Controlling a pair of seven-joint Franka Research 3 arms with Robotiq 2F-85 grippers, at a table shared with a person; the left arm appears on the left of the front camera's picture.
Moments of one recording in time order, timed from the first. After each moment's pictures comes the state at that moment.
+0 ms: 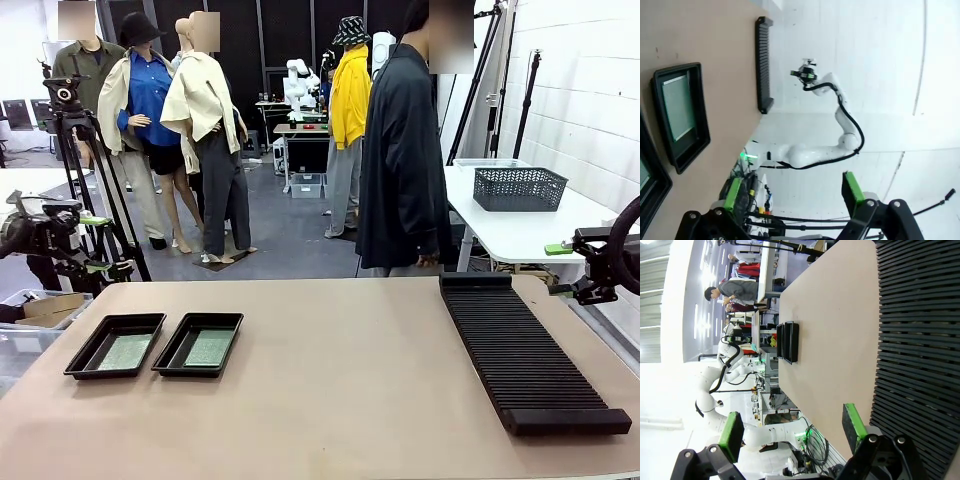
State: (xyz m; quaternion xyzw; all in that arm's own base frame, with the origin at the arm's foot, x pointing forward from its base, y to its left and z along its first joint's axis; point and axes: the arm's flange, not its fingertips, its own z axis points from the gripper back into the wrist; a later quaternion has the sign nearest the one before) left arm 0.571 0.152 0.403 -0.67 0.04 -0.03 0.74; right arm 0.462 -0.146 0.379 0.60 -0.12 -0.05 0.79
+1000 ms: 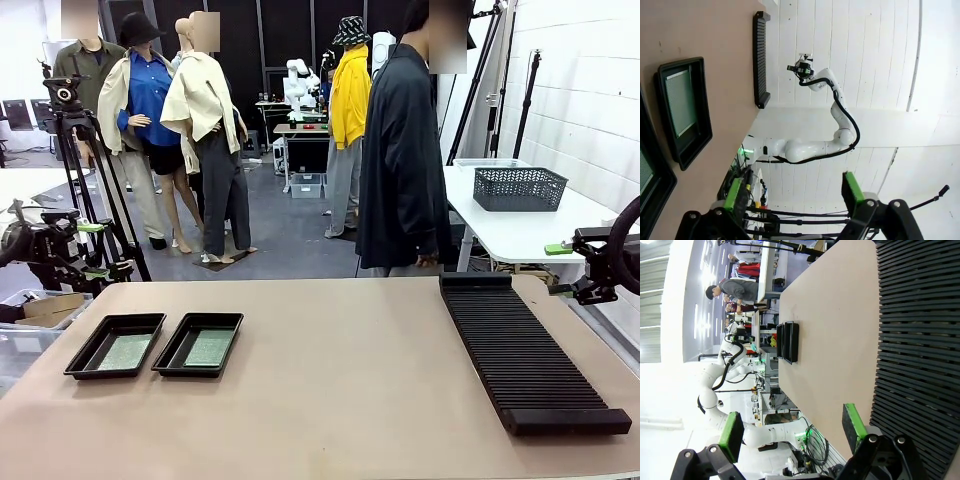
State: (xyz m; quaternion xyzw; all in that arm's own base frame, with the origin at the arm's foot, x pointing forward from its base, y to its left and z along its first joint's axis) left arm 0.577 0.159 0.383 -0.67 0.06 -0.03 0.74; right arm 0.462 -0.145 0.379 0.60 -0.12 -0.05 0.79
